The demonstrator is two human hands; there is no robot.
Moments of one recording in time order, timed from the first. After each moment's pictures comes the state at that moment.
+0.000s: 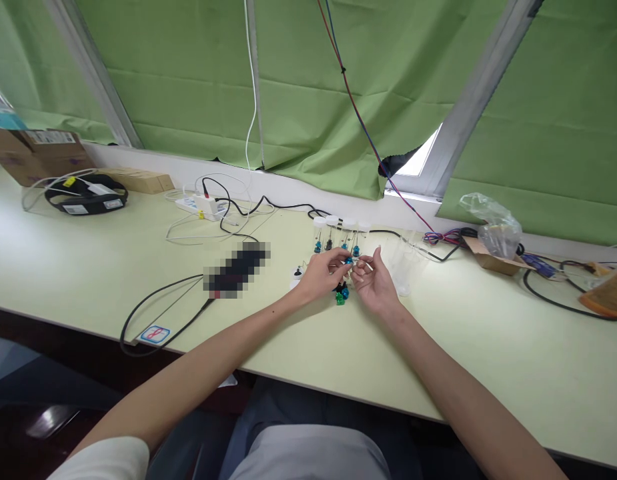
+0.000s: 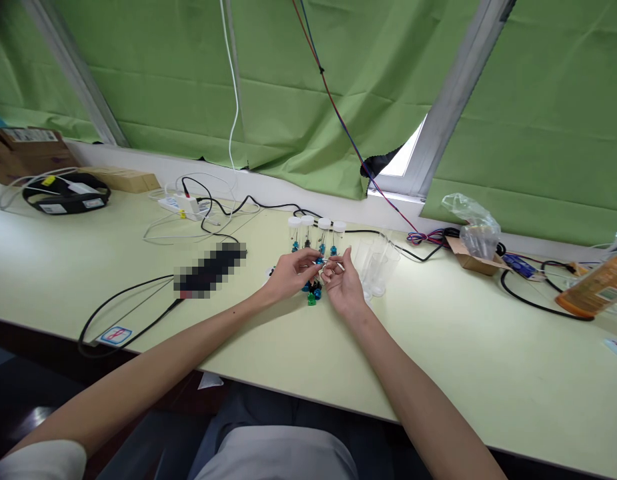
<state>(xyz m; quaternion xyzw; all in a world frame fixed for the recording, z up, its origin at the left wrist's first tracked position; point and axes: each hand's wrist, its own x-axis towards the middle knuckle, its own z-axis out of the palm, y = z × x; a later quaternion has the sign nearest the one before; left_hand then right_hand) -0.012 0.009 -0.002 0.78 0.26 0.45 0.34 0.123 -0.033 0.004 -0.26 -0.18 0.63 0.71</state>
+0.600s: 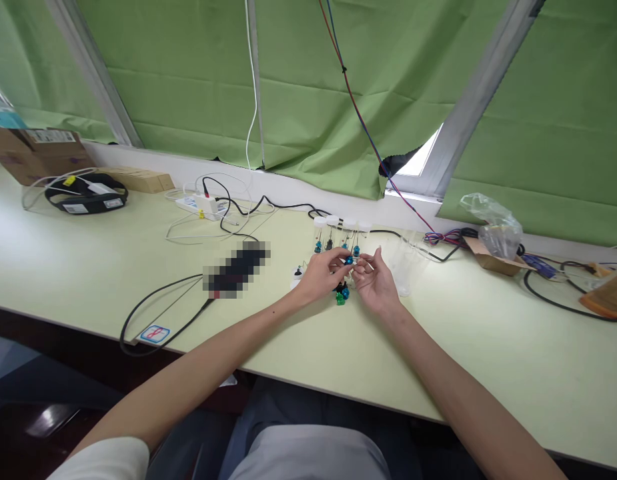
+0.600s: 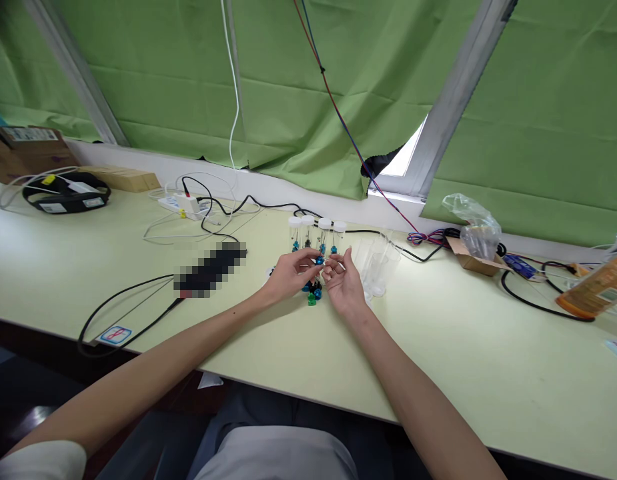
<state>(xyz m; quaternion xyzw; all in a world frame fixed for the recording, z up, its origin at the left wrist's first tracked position) -0.013 0.008 -0.001 0.78 0.27 0.45 0.33 0.125 -0.033 0.005 -0.25 -0.18 0.63 0.72</state>
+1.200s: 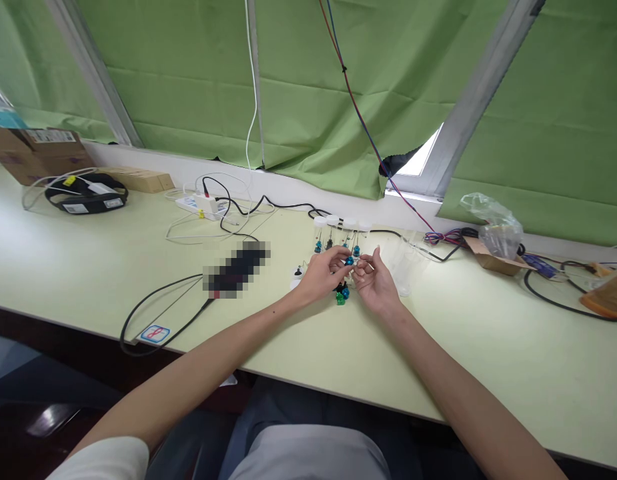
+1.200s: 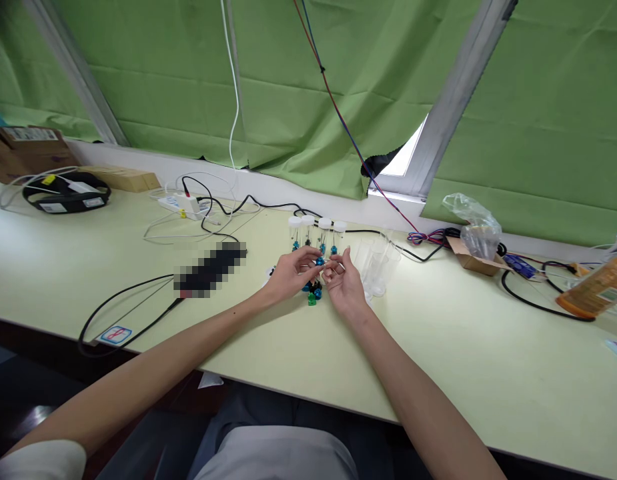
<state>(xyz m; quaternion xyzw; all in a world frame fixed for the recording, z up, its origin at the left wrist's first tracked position) -0.012 0.010 -0.002 0.78 0.25 0.47 0.33 0.126 -0.032 0.003 -0.27 -0.19 0.62 0.71</state>
